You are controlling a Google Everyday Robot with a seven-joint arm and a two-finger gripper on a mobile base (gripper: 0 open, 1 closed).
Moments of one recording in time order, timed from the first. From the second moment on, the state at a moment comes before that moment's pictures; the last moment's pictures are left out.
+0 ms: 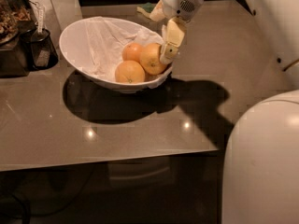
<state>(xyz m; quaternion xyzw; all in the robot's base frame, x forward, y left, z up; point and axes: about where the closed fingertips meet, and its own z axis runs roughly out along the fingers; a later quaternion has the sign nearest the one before) 0.630 -0.030 0.951 -0.73 0.64 0.13 0.21</state>
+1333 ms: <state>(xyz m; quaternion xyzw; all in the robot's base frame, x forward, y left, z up) 0.638 -0.024 0.946 -0.73 0.64 0.13 0.21</state>
